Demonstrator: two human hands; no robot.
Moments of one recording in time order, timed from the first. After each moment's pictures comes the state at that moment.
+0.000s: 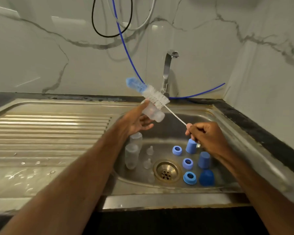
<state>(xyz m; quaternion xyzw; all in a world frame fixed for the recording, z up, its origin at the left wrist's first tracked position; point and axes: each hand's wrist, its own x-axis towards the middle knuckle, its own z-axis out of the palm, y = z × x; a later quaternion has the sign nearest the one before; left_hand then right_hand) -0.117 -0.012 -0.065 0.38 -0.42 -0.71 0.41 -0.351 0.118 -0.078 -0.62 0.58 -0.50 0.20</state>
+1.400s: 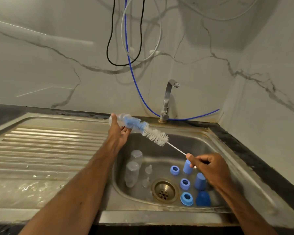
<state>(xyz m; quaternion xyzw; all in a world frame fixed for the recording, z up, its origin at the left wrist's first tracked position) -0.071 -0.037 -0.066 0.25 -0.15 -0.69 0.66 -0.350 0.156 -0.076 -0.61 0.63 -0.47 0.13</state>
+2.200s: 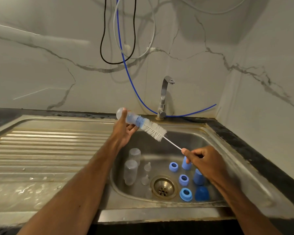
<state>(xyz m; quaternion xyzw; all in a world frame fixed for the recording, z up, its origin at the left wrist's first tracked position) -0.091 -0.020 -0.052 0.28 -0.28 -0.69 0.61 -0.344 0.152 -0.072 -0.62 0.64 -0.44 0.12</state>
